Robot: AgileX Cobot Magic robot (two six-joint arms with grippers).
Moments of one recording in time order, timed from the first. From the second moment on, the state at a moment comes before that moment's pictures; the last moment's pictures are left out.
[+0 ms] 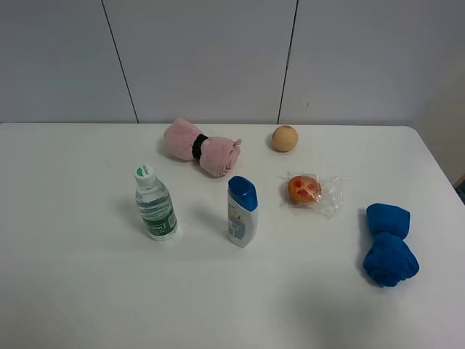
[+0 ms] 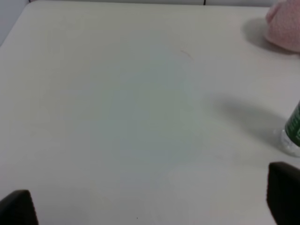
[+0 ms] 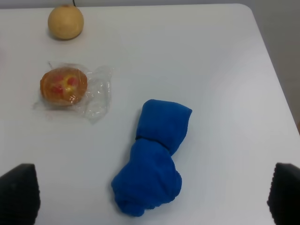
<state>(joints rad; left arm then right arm) 0.22 0.00 -0.51 -0.06 1.06 0.03 -0.02 0.00 -0.50 -0.01 1.06 -0.03</state>
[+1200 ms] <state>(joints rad) 0.22 0.10 -0.54 -0.10 1.06 0.09 -0.02 0.00 -0.50 -0.01 1.06 -0.03</state>
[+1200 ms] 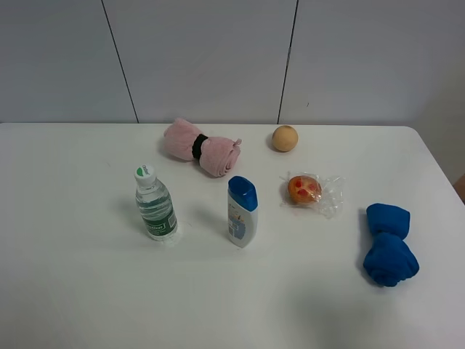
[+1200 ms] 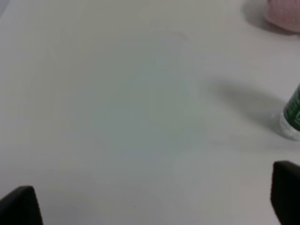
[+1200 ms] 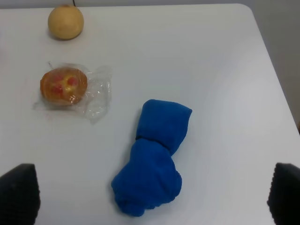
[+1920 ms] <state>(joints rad) -0.17 1.11 -1.15 -0.15 0.85 0.25 -0.02 0.00 -0.50 -0.01 1.06 -0.03</state>
